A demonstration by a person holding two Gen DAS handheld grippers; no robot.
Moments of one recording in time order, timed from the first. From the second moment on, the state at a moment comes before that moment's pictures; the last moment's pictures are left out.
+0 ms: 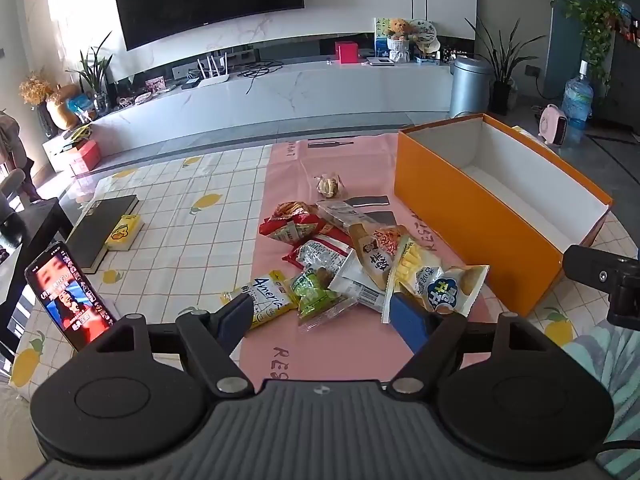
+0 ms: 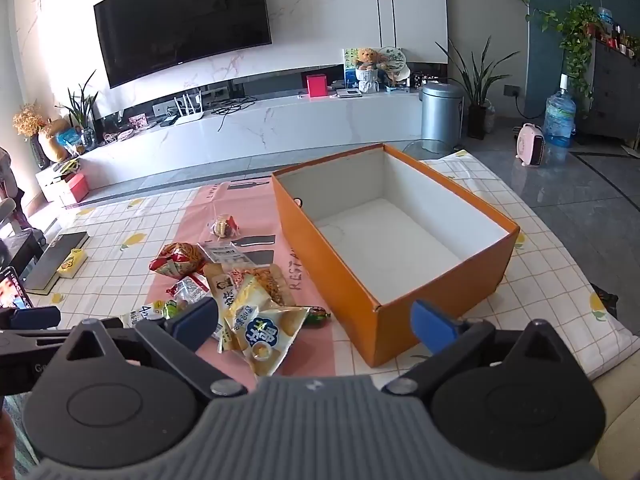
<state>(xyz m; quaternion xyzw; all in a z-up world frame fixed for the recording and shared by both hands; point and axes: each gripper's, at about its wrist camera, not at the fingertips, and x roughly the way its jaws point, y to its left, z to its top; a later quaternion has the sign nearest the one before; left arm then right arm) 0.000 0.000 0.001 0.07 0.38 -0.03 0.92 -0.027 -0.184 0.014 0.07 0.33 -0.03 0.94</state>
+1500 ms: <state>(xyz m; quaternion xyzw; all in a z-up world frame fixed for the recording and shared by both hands) 0.008 0.034 0.003 0.03 0.38 -0.05 0.92 -0.021 -0.146 0.019 0.00 0.34 -0.06 0.94</state>
